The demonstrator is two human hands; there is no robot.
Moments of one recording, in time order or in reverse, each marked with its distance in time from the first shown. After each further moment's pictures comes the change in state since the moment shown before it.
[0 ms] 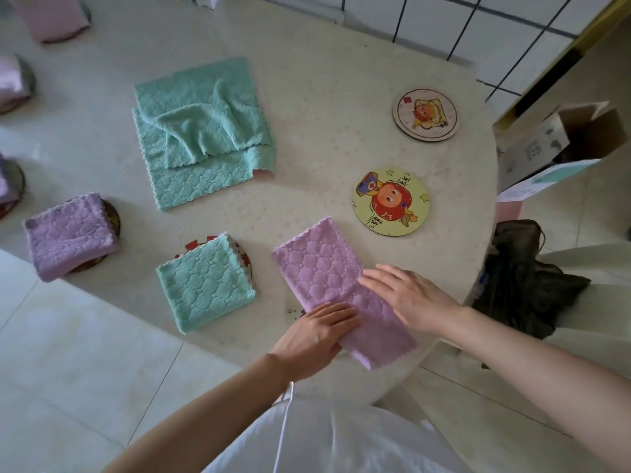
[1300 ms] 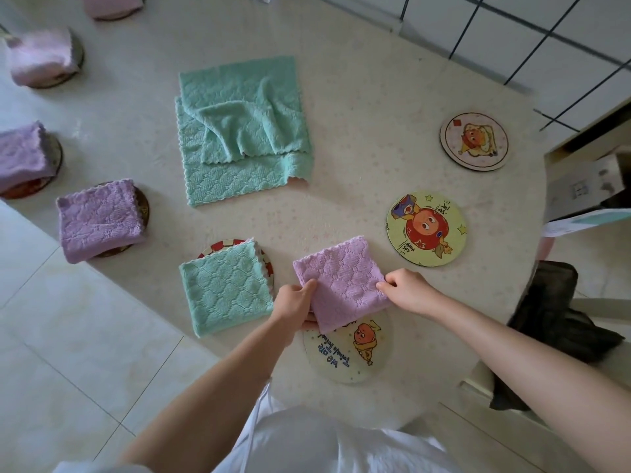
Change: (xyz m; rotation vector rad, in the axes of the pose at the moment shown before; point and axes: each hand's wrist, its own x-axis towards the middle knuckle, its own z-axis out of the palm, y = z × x) left_hand 0.030 -0.055 -0.052 -1.164 0.328 -1.350; right_hand 0.092 0.000 -0.031 0.623 -0.214 0.548
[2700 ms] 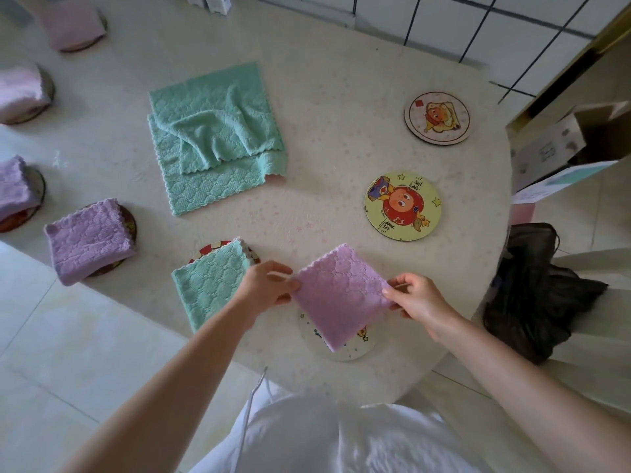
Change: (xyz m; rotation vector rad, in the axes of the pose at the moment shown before) left_hand -0.021 0.021 -0.042 0.201 -0.053 0.222; right_hand -0.066 0.030 0.036 0.787 0.229 0.152
